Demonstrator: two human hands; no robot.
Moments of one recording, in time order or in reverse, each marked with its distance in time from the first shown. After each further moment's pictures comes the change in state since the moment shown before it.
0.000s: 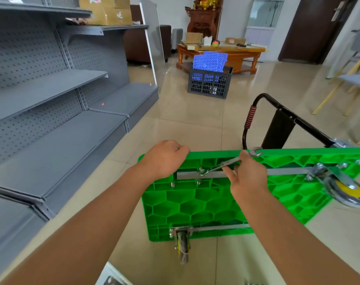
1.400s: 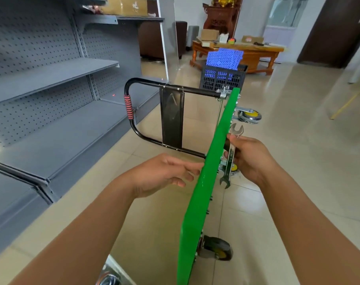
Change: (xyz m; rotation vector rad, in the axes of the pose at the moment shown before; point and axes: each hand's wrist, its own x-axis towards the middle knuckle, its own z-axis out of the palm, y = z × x) left_hand -0.044 -0.034 0.034 -0.857 -0.374 0.039; right_hand 0.049 -0.010 0.000 -0.407 -0.471 -0.031
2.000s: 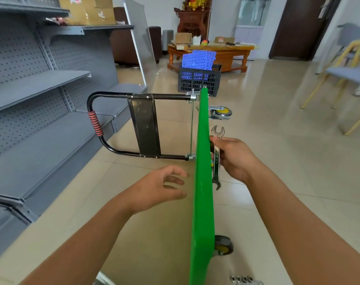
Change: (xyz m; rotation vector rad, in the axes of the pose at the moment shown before) left_hand 0.015 -0.015 0.053 0.345 0.023 0.048; right_hand -0.024 -0.012 -0.045 -0.094 0.028 0.044
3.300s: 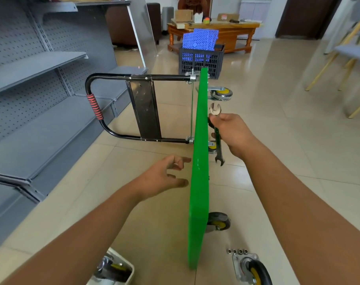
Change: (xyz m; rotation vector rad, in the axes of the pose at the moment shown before) left_hand 0.007 -0.035 0.025 0.048 0.009 -0.013; right_hand -0.007 -0.005 -0.002 -0.411 0.060 -0.172
